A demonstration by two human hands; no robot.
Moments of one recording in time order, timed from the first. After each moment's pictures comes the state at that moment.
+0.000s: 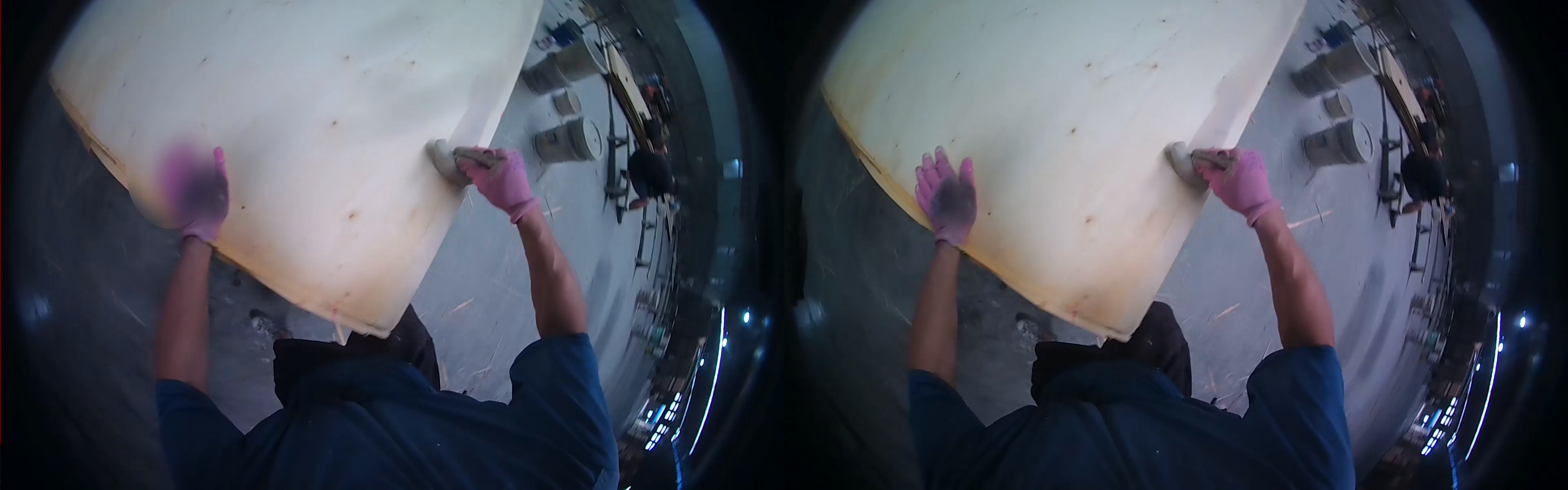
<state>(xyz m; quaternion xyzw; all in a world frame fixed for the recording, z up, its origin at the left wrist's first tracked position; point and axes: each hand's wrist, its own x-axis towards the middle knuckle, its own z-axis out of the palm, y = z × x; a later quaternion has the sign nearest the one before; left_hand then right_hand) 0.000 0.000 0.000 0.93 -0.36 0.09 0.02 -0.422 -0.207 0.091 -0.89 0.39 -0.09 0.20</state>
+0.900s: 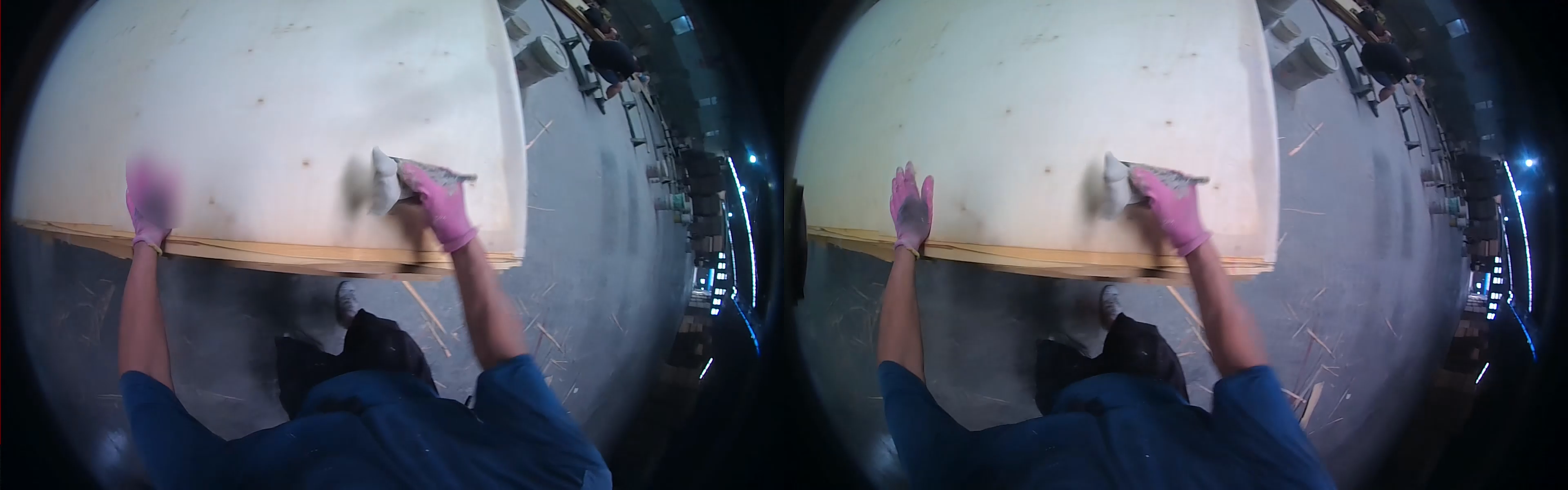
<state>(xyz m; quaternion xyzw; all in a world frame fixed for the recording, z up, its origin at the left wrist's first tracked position) 0.386 -0.028 -0.014 0.79 -0.61 0.09 0.03 -0.125 0.006 0.042 -0.62 0.52 -0.45 0.39</state>
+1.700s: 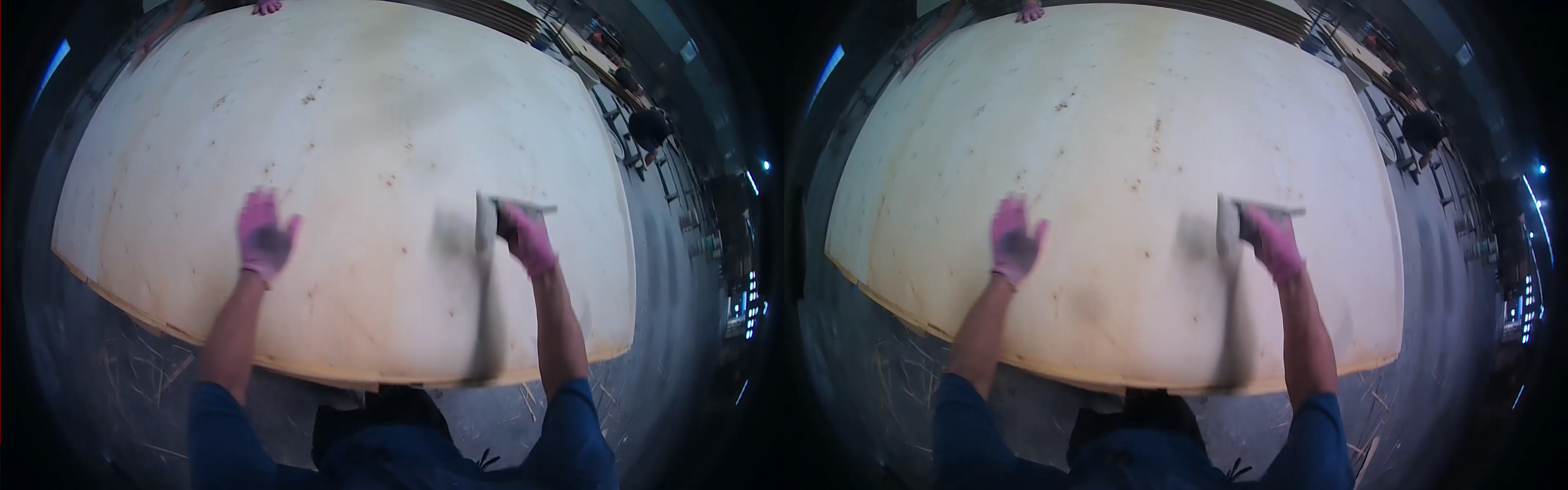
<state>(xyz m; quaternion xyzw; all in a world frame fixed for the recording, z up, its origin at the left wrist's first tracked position) 0.735 -0.234 -0.023 0.72 -0.69 0.09 0.09 0.252 -0.237 0.068 -0.36 0.52 -0.50 0.59</state>
